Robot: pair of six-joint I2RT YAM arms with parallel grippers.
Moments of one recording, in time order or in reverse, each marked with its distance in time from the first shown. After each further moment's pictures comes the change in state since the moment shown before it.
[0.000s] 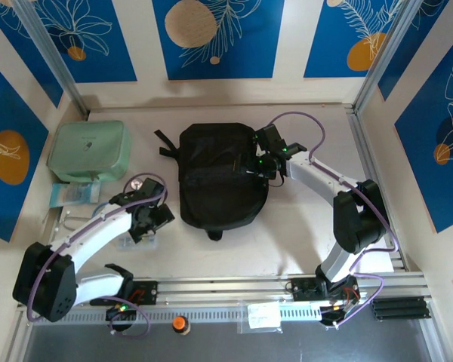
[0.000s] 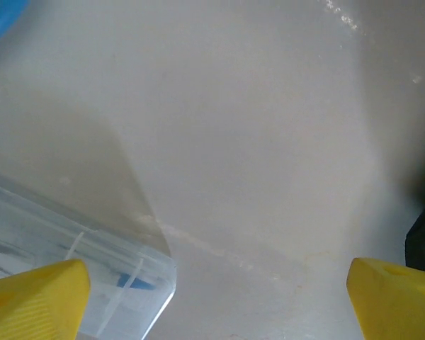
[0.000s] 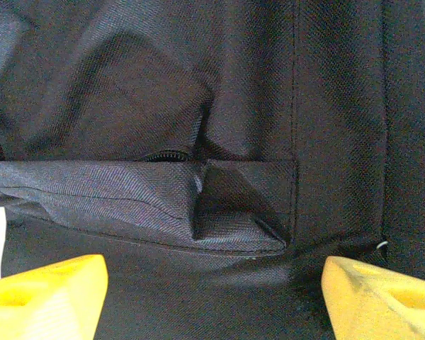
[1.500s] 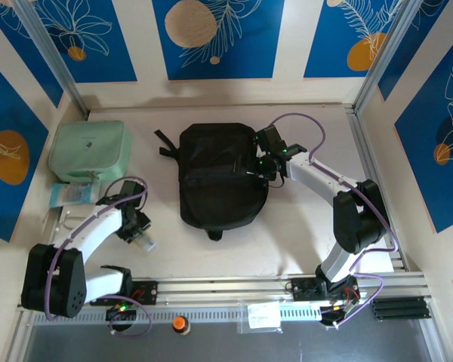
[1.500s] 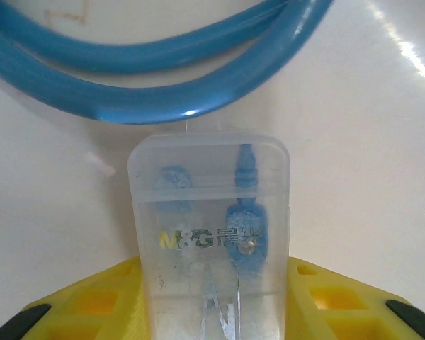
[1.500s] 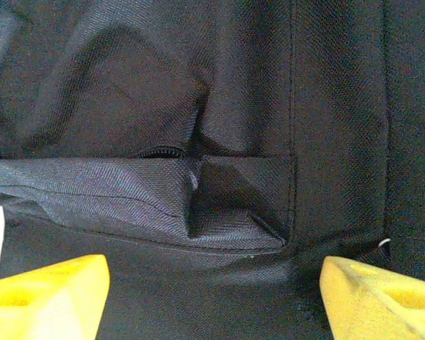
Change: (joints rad) left arm 0.278 0.023 -0.077 0.037 0.016 0.092; right arm -0.006 -0.002 -0.017 0.012 -0.008 0.008
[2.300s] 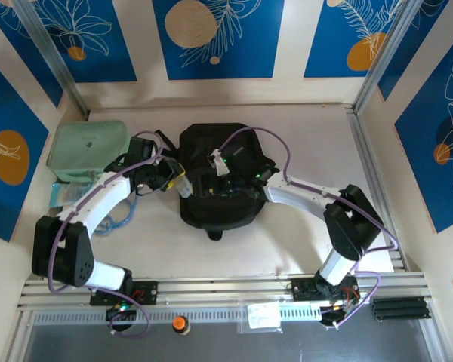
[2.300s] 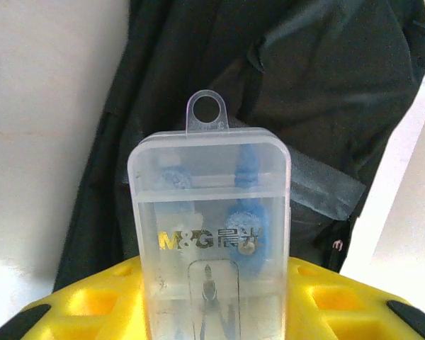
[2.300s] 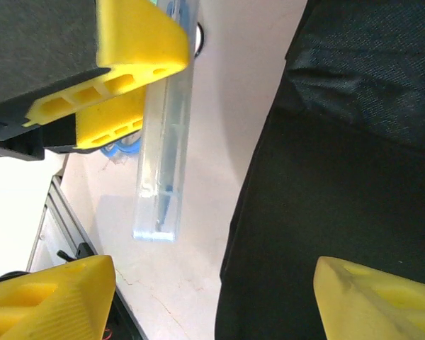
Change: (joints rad) left arm -0.093 0.223 0.396 0.307 0.492 -0.010; right arm 0.309 0.005 -0.079 0.362 -0.262 0.071
